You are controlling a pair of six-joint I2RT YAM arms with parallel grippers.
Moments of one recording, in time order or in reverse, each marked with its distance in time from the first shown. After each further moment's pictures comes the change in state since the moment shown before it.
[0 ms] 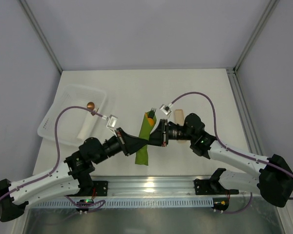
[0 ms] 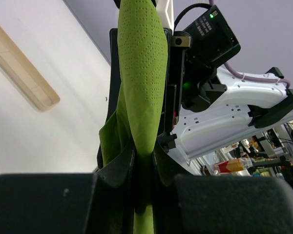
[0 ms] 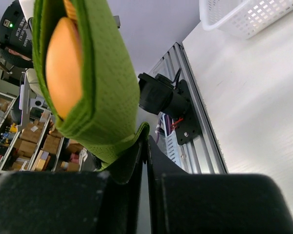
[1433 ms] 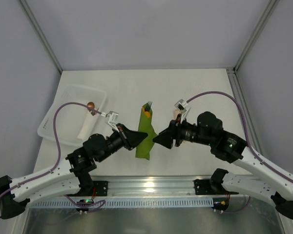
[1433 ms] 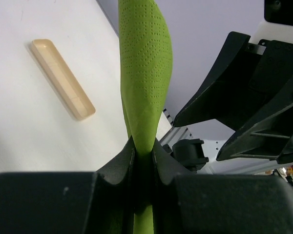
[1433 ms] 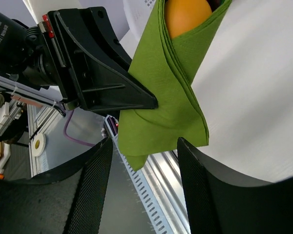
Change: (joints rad) left arm -0.004 0.067 0.076 -0.080 -0.170 0.053; right arm 0.089 -0.307 0.299 -0.836 0.422 -0.315
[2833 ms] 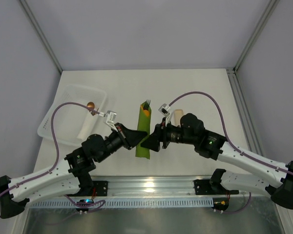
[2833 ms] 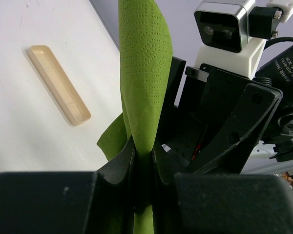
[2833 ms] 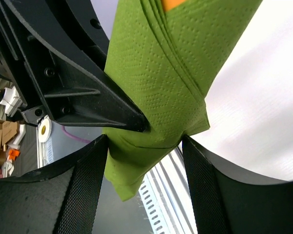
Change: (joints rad) left arm -0.018 -0.010 0.016 -0.006 -0.042 -0.010; right arm 0.076 0.196 -0.063 0.235 -0.042 0.025
